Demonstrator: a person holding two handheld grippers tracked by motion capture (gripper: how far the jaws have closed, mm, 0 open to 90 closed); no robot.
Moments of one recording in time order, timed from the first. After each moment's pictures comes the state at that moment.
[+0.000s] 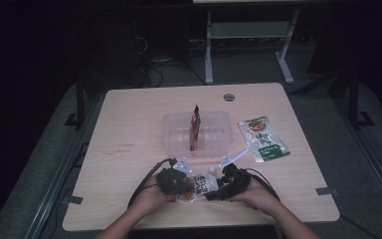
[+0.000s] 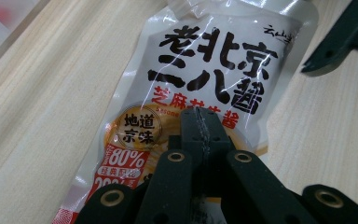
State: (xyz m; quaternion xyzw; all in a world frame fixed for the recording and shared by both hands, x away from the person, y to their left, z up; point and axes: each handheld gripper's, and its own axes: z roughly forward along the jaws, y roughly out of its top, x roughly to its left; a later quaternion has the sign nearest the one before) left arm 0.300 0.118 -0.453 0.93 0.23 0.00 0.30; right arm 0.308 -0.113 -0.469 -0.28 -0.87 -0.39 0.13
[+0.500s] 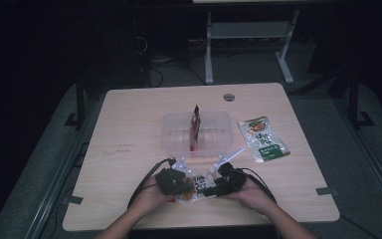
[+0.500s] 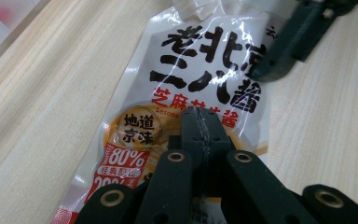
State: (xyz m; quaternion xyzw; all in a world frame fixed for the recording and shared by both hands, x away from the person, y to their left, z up) left arm 0.300 0.121 -0.454 0.92 0.22 0.00 0.31; right arm 0.310 -0.102 -0.469 -0.29 -0.87 -0.38 0.12
